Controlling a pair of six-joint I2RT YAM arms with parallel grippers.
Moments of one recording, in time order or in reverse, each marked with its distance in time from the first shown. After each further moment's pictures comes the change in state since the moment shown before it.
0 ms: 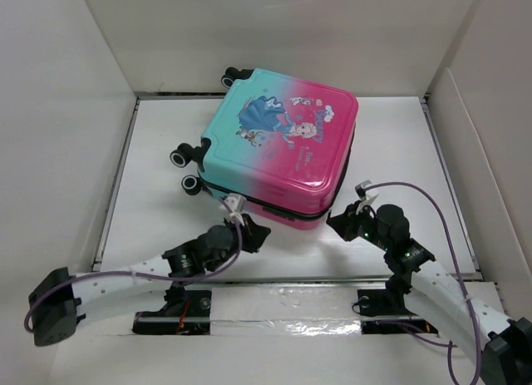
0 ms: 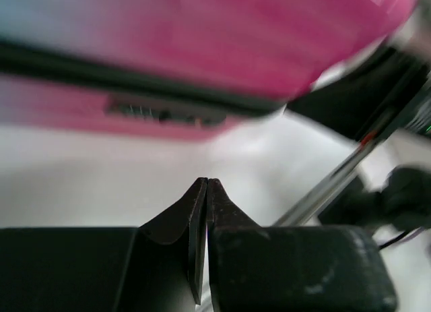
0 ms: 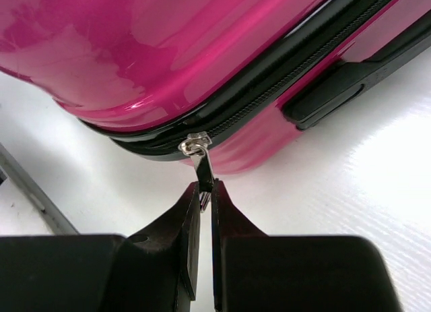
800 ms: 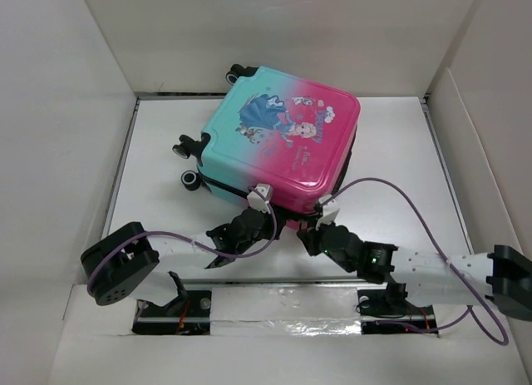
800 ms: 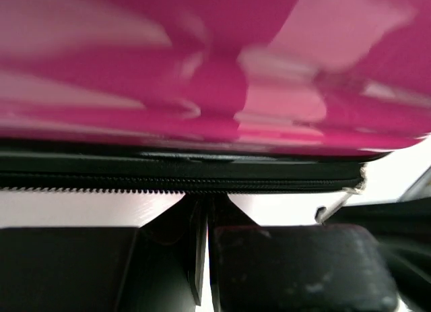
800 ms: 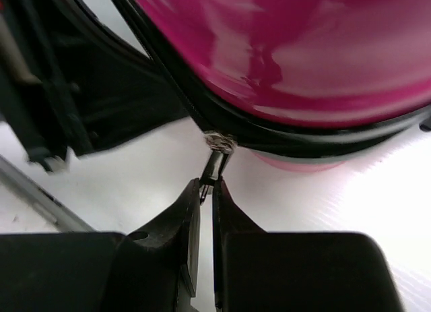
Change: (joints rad) left arm 0.012 0.639 0.136 0.332 0.011 0.072; right arm 0.696 0.317 0.151 0.042 0.721 0.193
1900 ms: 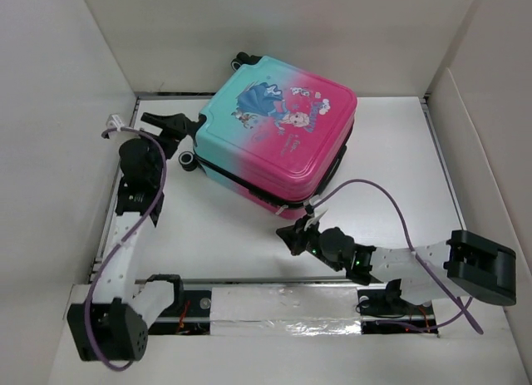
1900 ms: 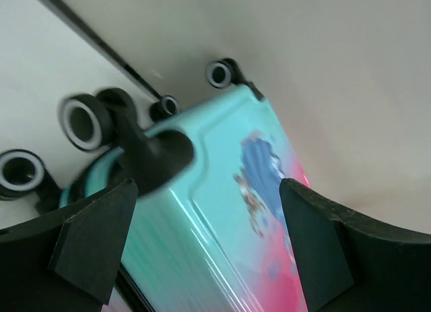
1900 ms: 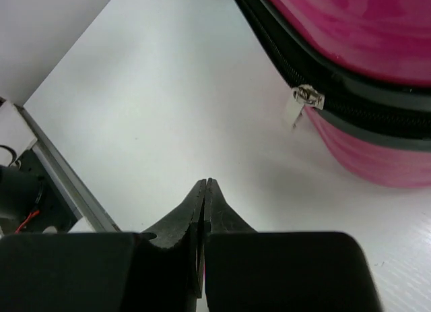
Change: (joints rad) left arm 0.935 -0.416 0.357 -0.405 0.186 -0.265; right arm 0.025 0.312 -0.026 0.599 -0.035 -0.019
